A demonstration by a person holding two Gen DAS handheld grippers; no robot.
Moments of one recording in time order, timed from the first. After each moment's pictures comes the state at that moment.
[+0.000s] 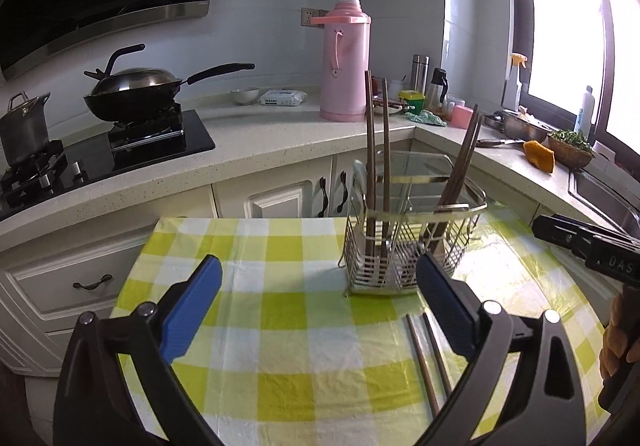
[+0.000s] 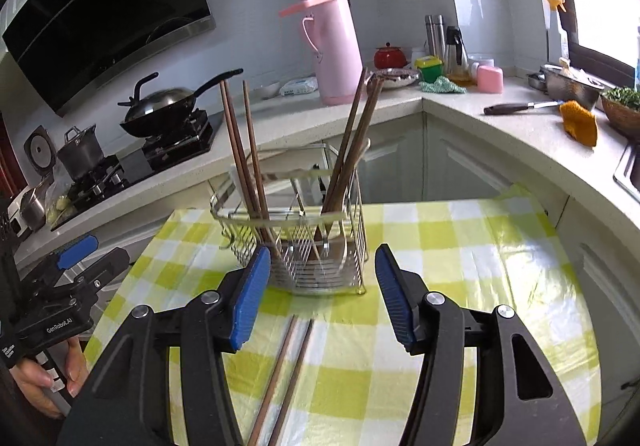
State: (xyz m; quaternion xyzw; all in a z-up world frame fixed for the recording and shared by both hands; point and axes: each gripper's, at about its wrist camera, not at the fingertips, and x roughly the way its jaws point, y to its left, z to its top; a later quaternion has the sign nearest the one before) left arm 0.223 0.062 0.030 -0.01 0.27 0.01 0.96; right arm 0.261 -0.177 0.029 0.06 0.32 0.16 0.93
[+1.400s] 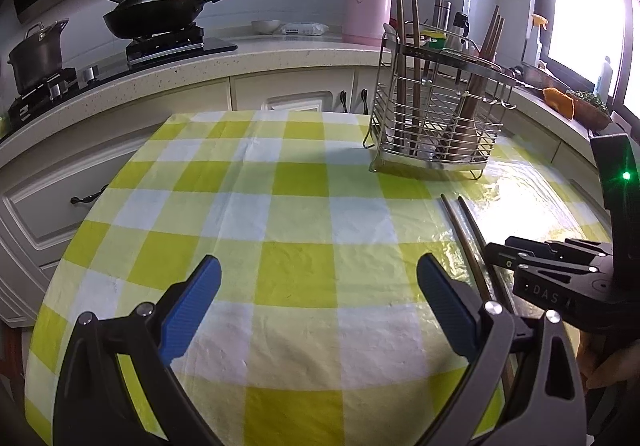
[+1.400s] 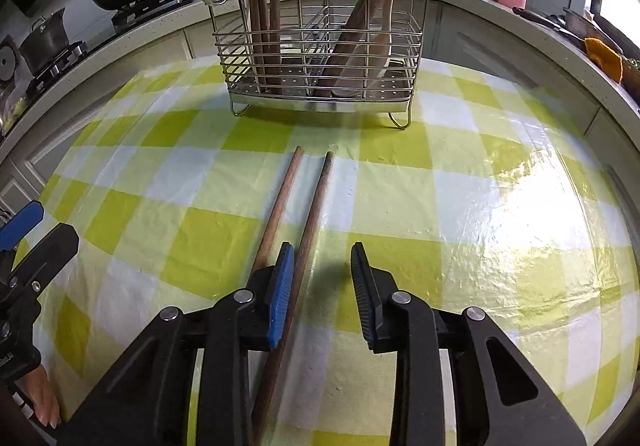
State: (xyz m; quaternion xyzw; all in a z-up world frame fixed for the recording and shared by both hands) left arm 0.182 0.079 -0.086 -0.04 0.34 0.03 0.94; right arm 0.250 -0.096 -0.117 -0.03 0.45 0.12 0.88
